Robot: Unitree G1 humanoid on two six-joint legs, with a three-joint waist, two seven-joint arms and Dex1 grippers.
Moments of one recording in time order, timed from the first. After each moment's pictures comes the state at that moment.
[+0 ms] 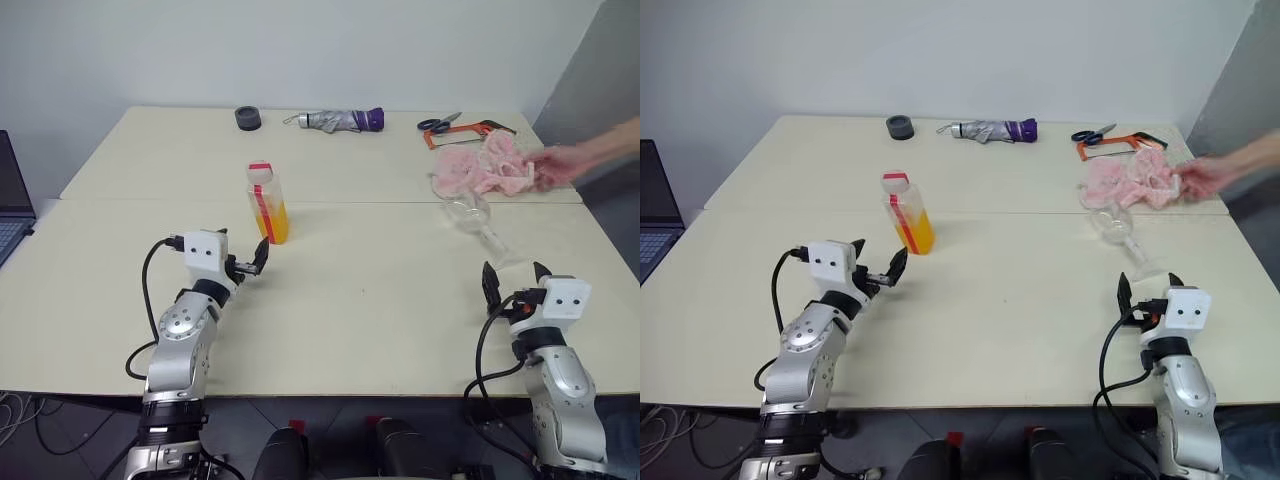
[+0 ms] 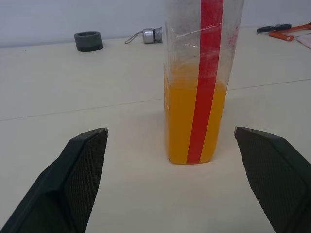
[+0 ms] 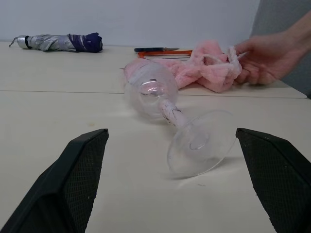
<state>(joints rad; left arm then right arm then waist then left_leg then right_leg) -0.22 0.29 0.16 0.01 -0.20 0.17 -0.30 0.09 -0.20 -0.26 -0.23 0.19 0.03 0.18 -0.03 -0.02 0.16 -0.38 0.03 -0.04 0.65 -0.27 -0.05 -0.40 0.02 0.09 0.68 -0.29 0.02</state>
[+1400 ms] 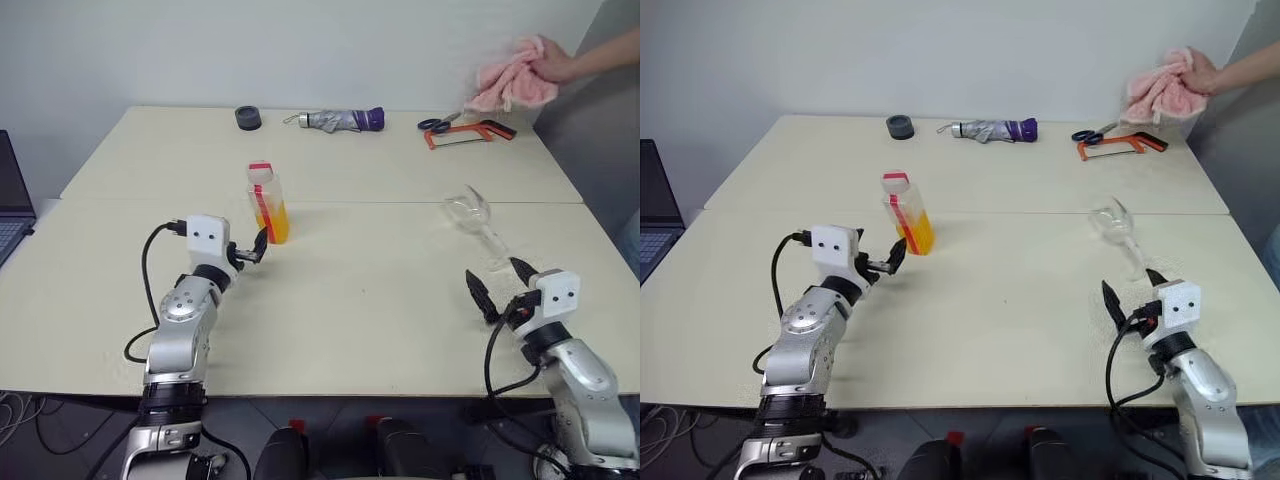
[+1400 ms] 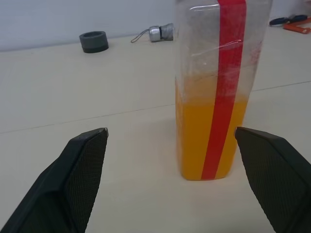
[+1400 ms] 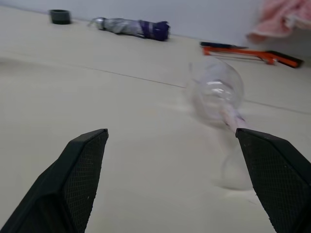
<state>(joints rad) -0.32 0.31 0.15 0.03 -0.16 0.26 -0.27 0.11 -0.42 -0.22 -0.28 0.30 0.10 0.46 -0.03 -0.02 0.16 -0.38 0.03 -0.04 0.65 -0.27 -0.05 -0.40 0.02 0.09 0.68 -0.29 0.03</state>
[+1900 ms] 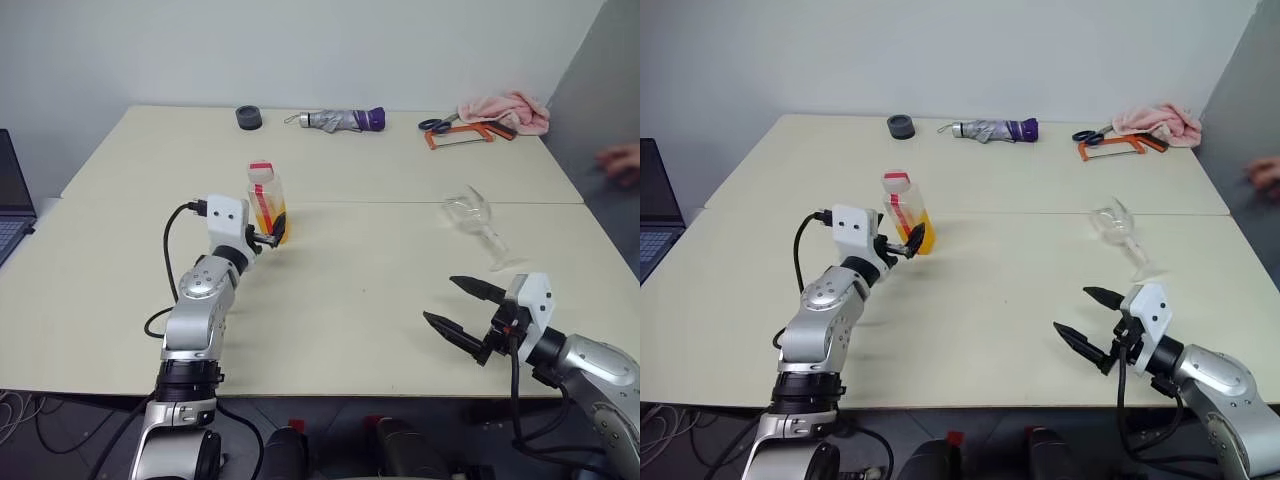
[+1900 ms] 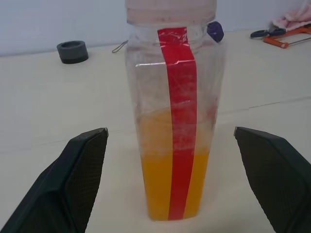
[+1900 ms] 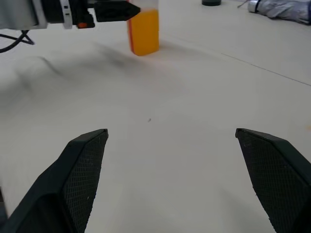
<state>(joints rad) -0.44 0.27 0.11 0.05 -0.15 0.35 -0.24 0.15 -0.64 -0.15 -0.54 0.54 0.39 0.73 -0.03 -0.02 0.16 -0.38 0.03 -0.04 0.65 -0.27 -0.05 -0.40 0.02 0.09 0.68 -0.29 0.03</state>
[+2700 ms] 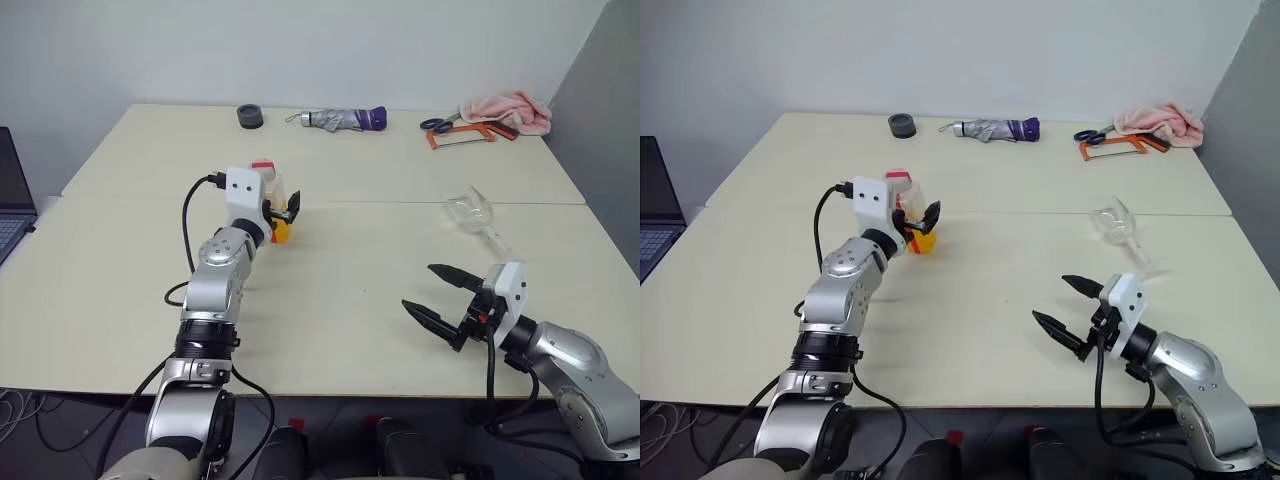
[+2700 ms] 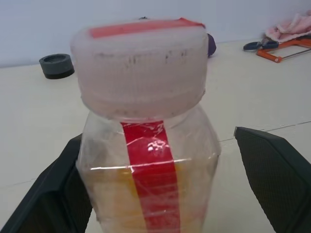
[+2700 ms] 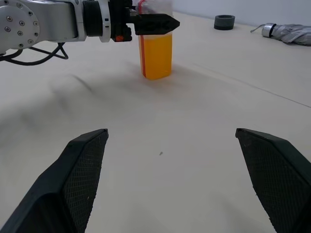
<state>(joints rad) -0.64 0.25 0.09 0.25 -0.14 0.32 -0.23 0.04 -0.55 -0.06 -0.49 0.50 0.36 0.72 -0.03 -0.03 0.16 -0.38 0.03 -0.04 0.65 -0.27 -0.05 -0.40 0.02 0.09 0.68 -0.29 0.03</state>
